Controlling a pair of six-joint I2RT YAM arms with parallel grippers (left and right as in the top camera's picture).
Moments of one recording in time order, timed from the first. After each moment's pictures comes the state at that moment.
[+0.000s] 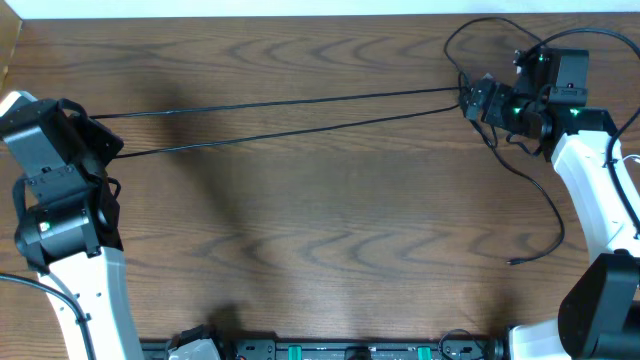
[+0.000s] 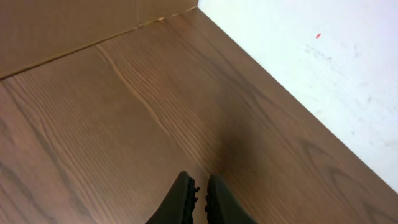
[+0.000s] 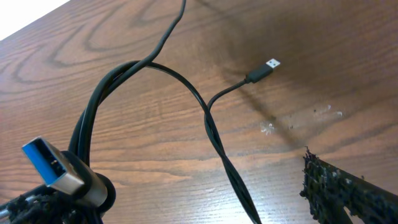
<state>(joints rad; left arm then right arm) 0.37 1.13 1.25 -0.71 -0.21 -0.47 -0.07 1.65 1.26 -0.53 -0.22 0.29</state>
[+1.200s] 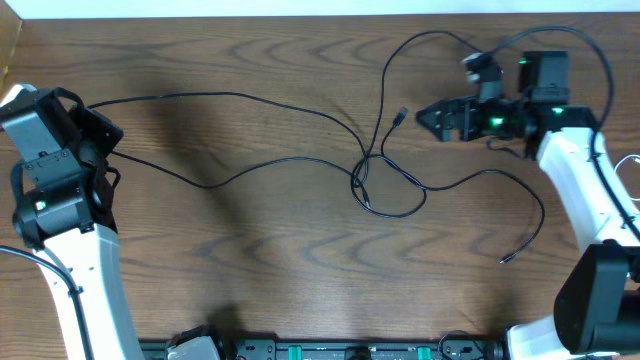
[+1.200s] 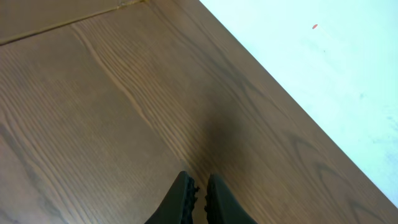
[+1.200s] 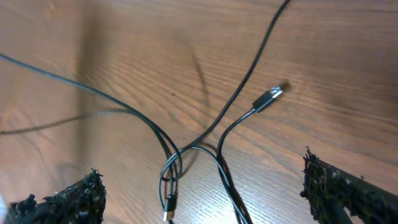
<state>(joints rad) 0.38 1.22 1.25 -0.67 -0.11 -0.51 0.01 1.68 1.26 -0.54 -0.70 -0.04</state>
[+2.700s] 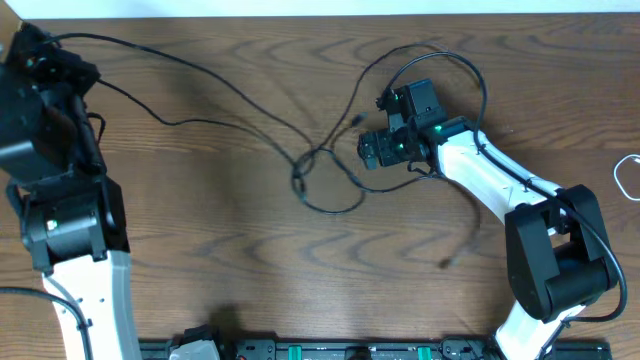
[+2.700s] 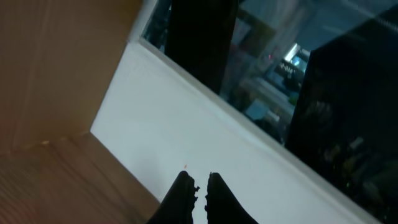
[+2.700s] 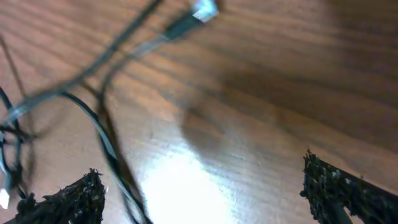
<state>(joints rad) 0.27 1.13 1.29 -0.13 -0.19 -0.59 0.39 1.89 1.23 -0.42 -0.19 0.16</state>
